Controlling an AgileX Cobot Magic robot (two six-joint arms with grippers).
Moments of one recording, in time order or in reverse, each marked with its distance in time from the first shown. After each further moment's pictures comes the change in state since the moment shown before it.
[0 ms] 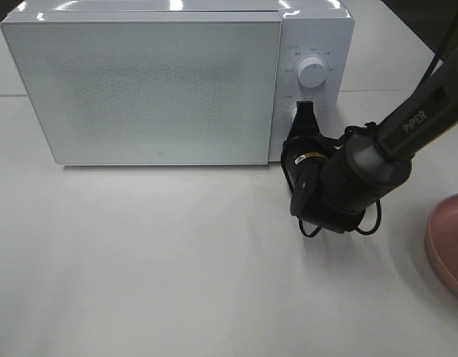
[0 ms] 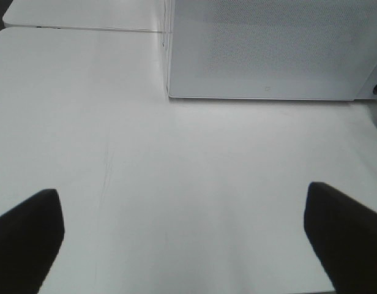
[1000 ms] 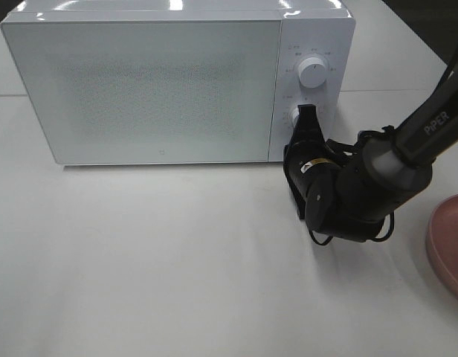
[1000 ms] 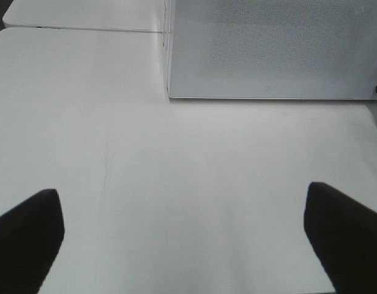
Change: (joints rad) left arm 0.000 0.000 0.000 0.000 0.000 0.000; right arm 0.003 -0.046 0.099 -0.127 -0.008 0.087
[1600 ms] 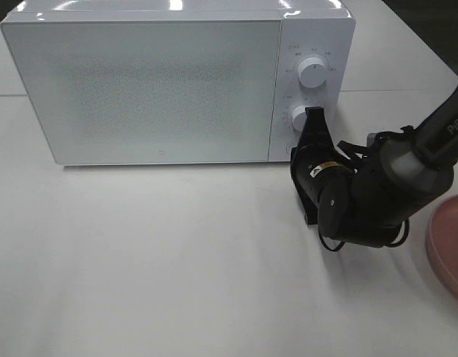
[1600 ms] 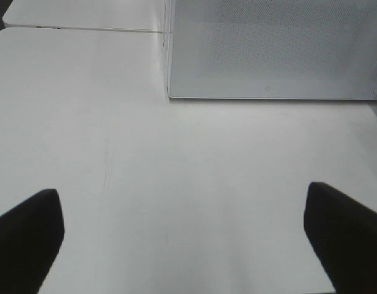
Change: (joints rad) left arm 0.000 0.000 0.000 0.000 0.000 0.000; right arm 0.000 -0.042 0.065 -0.029 0.007 0.028
